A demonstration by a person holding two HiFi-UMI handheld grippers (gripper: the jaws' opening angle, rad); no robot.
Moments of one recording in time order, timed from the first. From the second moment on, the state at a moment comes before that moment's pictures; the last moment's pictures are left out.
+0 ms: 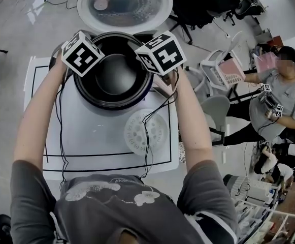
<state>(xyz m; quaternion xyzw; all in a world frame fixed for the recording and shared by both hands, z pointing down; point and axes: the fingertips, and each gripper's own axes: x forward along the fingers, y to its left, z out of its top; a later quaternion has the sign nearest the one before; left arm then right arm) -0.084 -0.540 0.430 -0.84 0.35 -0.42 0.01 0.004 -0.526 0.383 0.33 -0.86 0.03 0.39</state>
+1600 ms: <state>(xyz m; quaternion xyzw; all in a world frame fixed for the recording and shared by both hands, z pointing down) -0.134 -0.357 0.219 -0.82 0.49 -0.30 0.06 -0.047 -0.353 0.189 0.28 -0.92 -0.13 0.23</state>
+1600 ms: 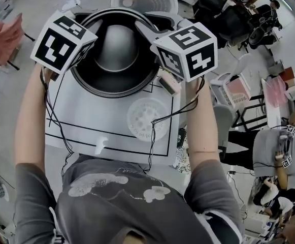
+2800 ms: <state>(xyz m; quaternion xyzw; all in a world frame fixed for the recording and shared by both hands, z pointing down) -0.246 -0.208 0.426 -0.85 0.41 -0.32 -0.12 -0.162 -0.207 0.389 0.25 -0.92 0.04 0.30</state>
